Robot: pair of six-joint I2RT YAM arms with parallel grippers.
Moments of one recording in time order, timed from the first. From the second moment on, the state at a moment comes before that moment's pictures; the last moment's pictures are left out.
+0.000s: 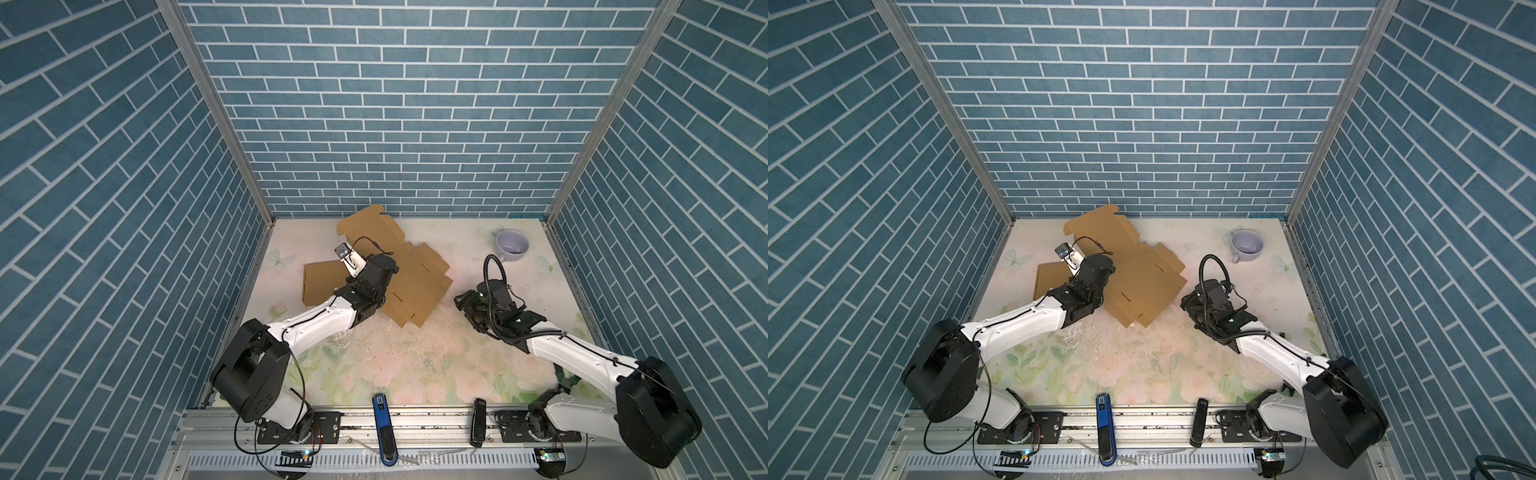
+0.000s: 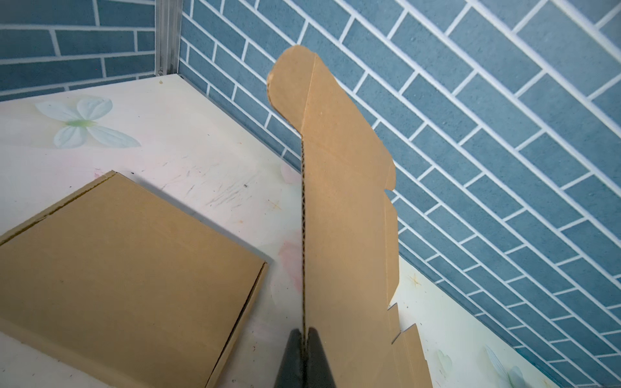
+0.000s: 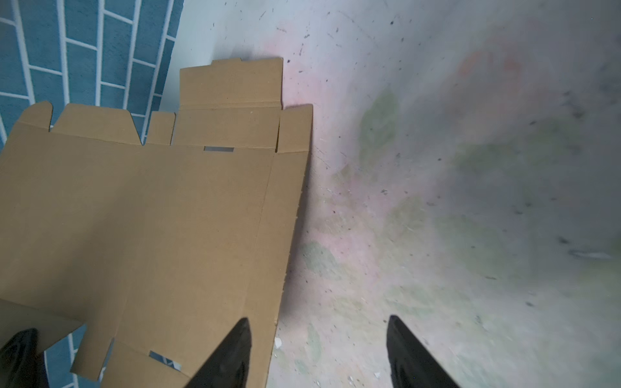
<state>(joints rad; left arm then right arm) -0.67 1.51 0.95 0.03 -0.82 -0.99 0.62 1.27 0.62 -0.09 0.03 1.28</state>
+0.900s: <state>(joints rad) -0.66 1.51 0.92 -0.02 -0.80 -1.01 0.73 1.73 0.70 0.51 -0.06 1.41</state>
